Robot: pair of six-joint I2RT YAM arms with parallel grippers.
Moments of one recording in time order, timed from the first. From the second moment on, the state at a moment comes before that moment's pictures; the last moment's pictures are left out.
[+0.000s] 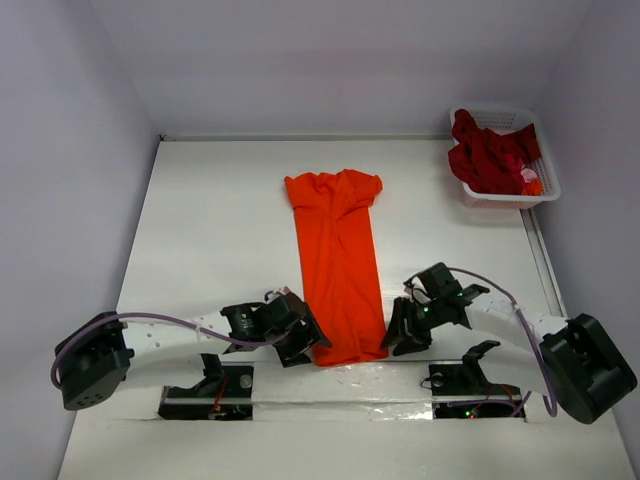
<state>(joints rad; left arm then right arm) -1.13 1.06 0.37 -0.30 0.08 -1.60 0.52 1.13 0.33 -0.42 -0.66 0.77</state>
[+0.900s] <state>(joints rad) -1.13 1.02 0.35 -0.31 0.08 -1.62 0.52 1.28 0.31 -0.27 -0.78 0.74</state>
